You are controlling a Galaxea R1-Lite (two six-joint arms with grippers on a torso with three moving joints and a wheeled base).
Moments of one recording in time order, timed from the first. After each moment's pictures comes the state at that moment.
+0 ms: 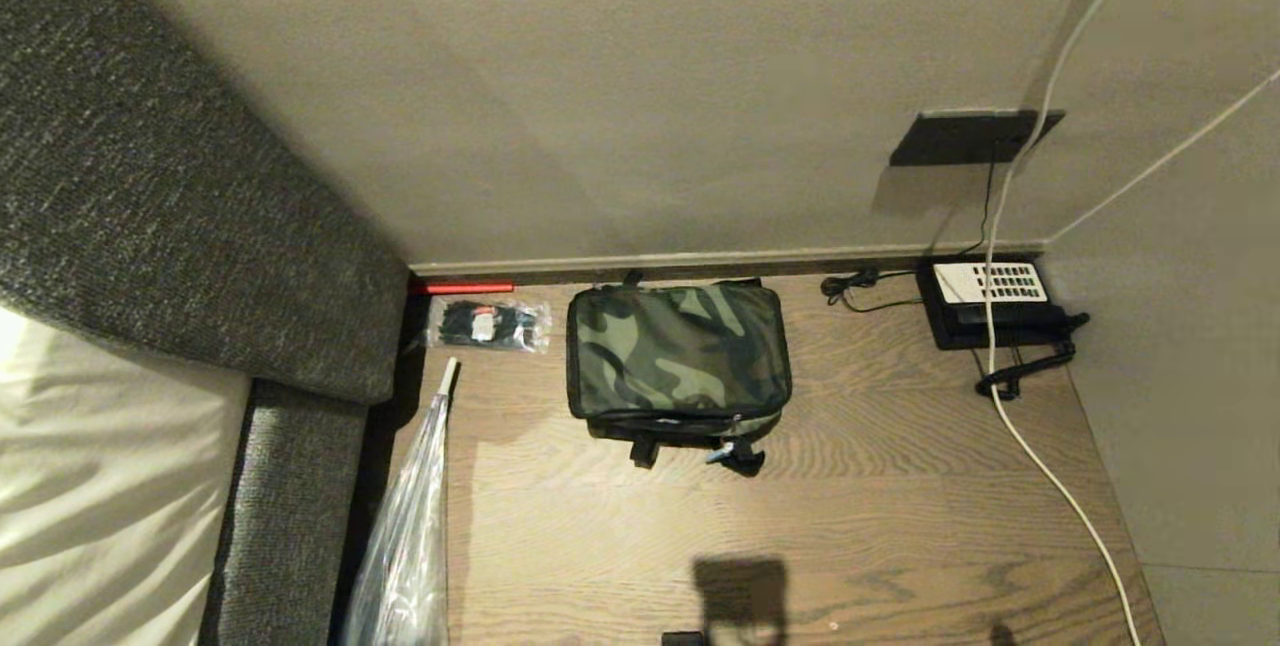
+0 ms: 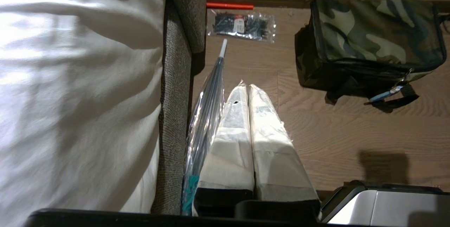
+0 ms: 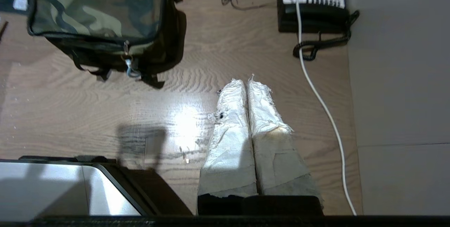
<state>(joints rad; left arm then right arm) 0.00 0.00 0.00 0.00 0.01 -0.01 0.00 0.00 0.00 0.01 0.02 -0.07</state>
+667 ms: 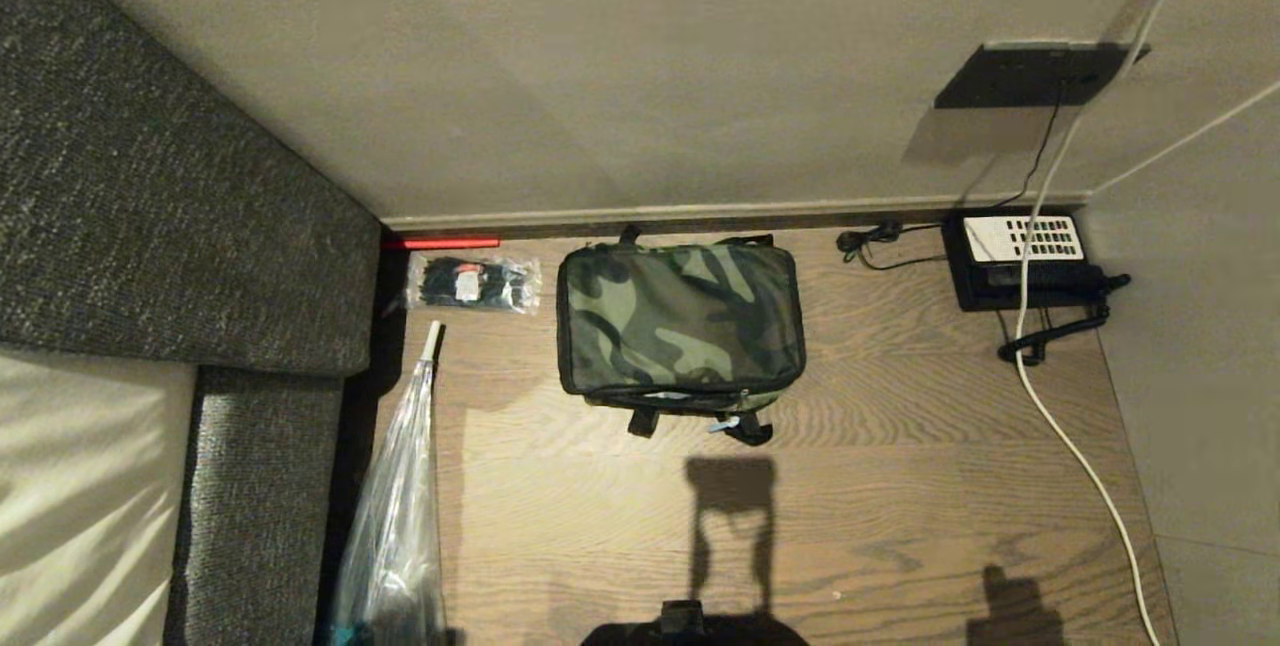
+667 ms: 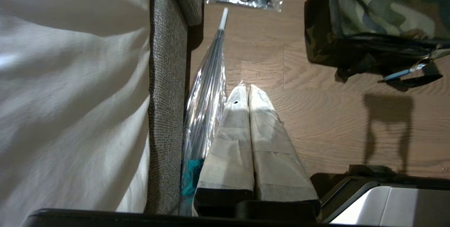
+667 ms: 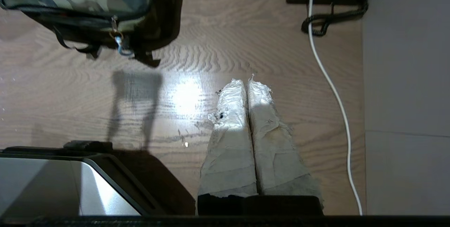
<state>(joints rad) 0.00 0.00 0.00 0.00 0.01 -0.01 0.00 0.00 0.00 0.01 0.02 -0.07</state>
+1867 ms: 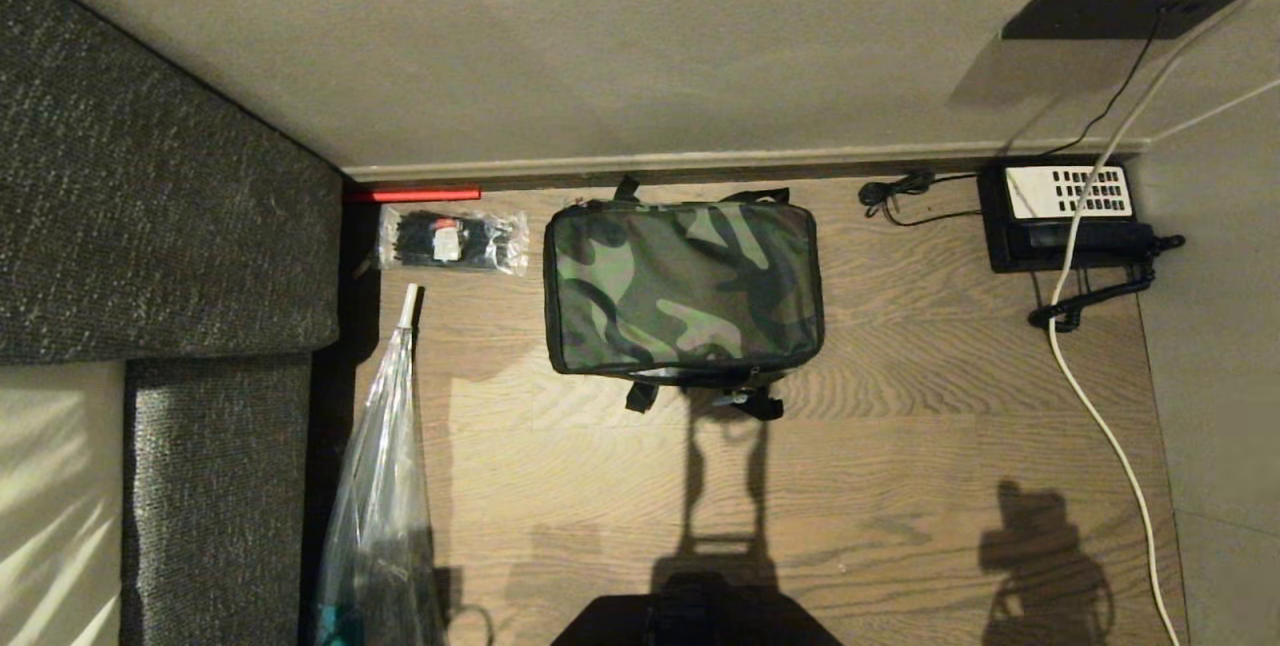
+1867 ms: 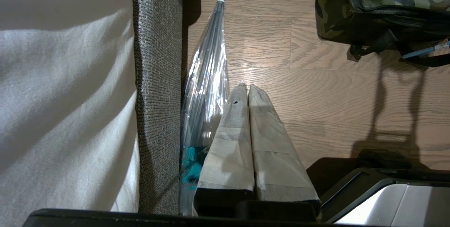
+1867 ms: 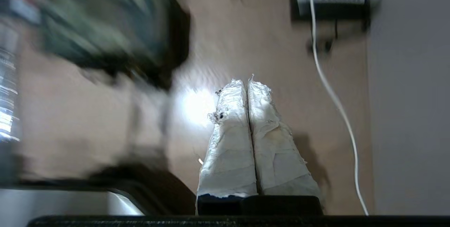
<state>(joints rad) 0.00 0.00 0.00 0.00 0.01 -0.01 0.00 0.00 -0.57 0.37 0.05 0.01</state>
